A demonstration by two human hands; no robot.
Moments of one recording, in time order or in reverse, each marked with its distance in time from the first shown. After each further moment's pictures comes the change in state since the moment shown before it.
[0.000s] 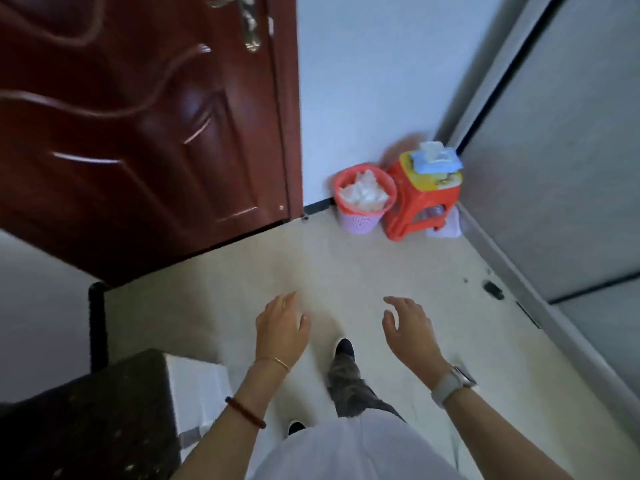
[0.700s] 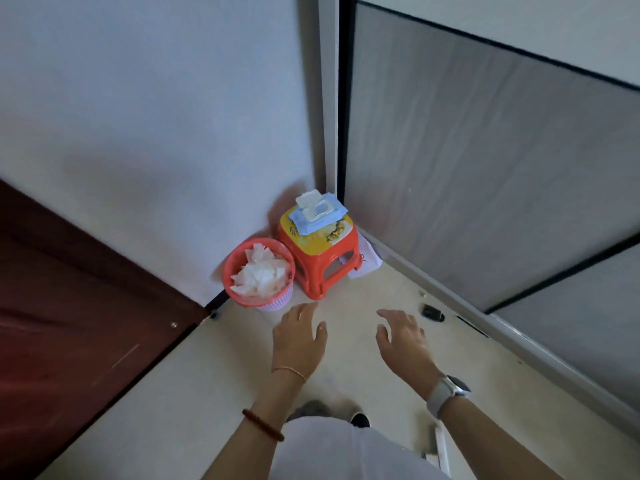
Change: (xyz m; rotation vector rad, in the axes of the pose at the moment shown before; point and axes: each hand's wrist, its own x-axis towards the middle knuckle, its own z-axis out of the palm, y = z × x) left_hand 0.289 0.355 0.123 0.070 -0.191 0.362; right_hand 0.267 0.224 -0.189 0.085 0.157 0.317
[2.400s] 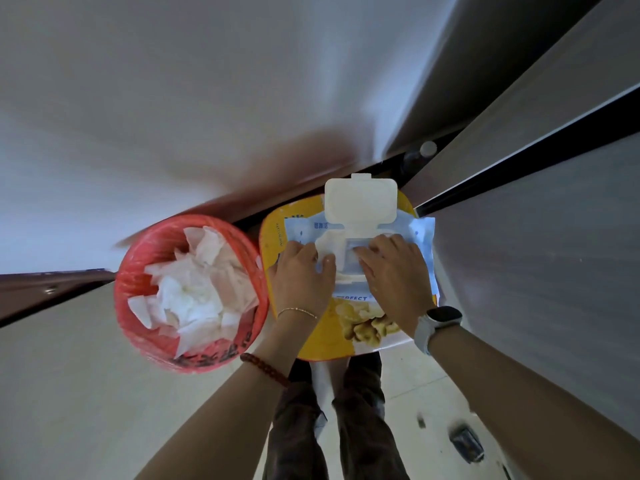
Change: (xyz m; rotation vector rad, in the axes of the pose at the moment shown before) left_hand 0.579 -0.156 0.237 -0.238 0.129 -0.660; right_hand 0.657 0.049 0.274 -0.401 -0.156 -0.830
